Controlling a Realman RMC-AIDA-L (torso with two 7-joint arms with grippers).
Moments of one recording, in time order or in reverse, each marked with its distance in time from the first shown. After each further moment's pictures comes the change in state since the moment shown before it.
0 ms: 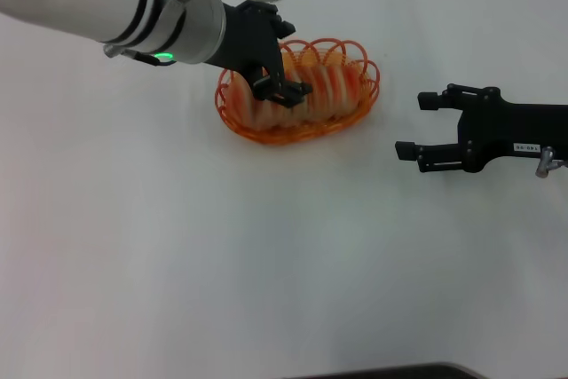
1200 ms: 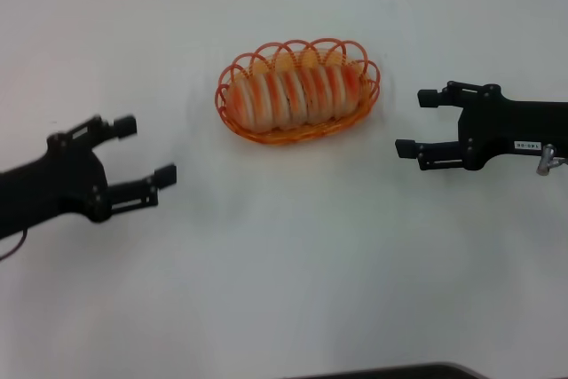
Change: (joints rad) left arm 0.440 0.031 -0.788 -0.436 -0.563 0.468 0.781; right arm 0.002 0.000 -0.001 -0.008 0.003 -0.007 -0.001
